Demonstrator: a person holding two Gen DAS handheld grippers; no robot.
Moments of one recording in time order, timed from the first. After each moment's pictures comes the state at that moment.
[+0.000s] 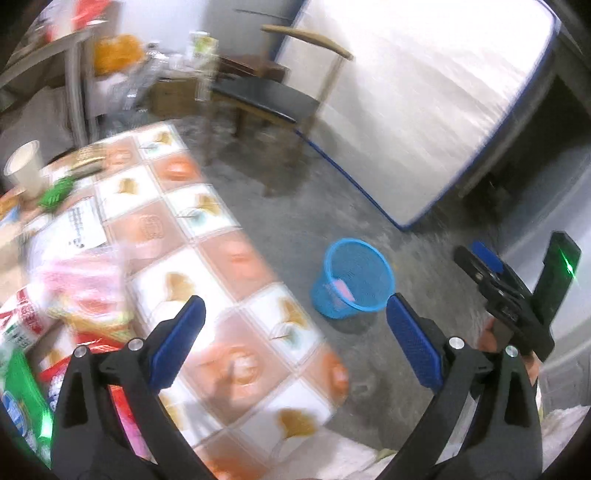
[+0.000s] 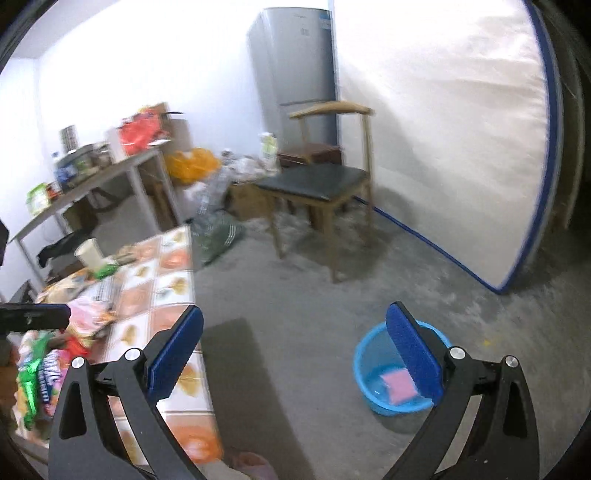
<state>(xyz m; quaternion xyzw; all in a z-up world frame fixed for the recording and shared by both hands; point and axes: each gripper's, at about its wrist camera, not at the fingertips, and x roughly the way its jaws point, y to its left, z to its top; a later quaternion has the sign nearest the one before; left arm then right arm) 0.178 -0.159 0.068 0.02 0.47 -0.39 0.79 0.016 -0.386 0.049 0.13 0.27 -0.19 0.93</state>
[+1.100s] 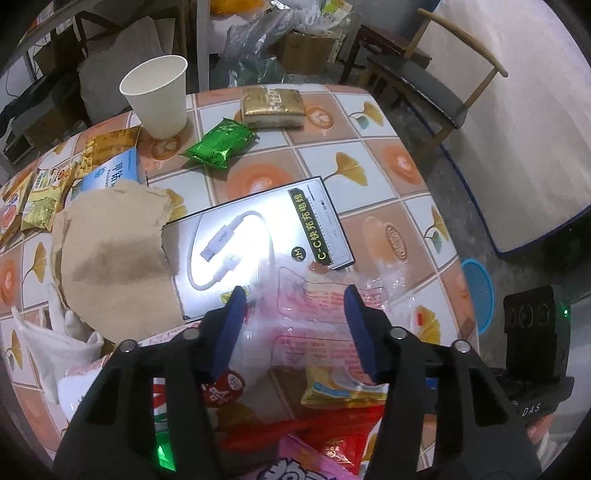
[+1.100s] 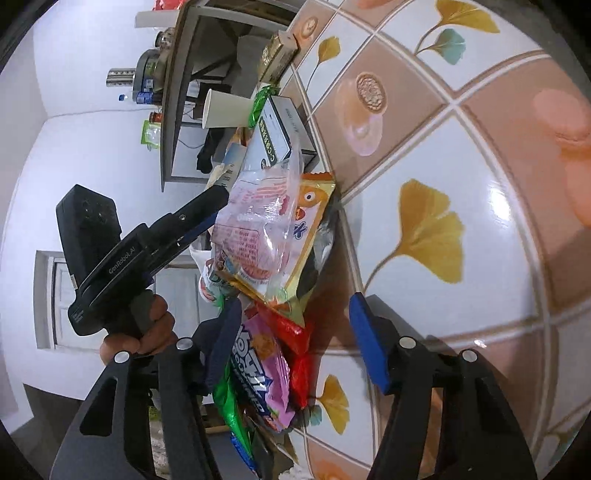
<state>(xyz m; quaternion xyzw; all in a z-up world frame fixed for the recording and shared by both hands) 0.348 -0.043 -0.009 0.02 0.57 -0.21 0.80 0.240 -0.227 -0.110 0.47 0.53 0.21 0.68</state>
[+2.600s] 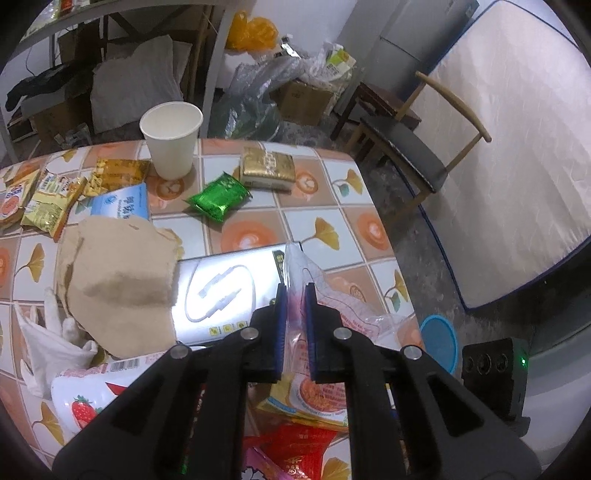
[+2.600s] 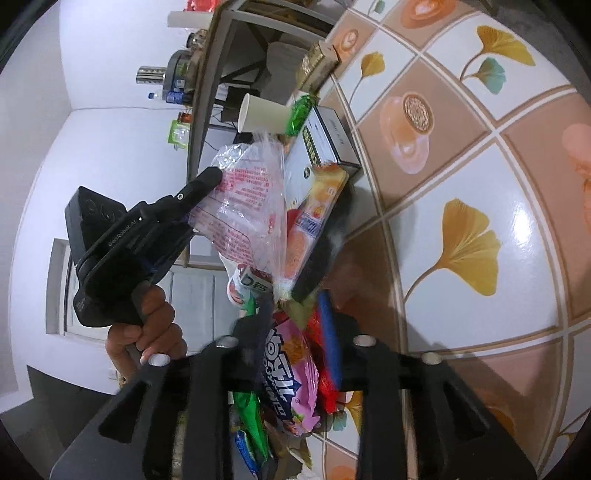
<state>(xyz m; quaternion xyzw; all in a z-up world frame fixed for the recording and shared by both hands) 0.346 -0.024 0.035 -0.08 0.49 -0.22 0.84 0.249 -0.223 -0.092 0.47 0.49 0.24 0.70</state>
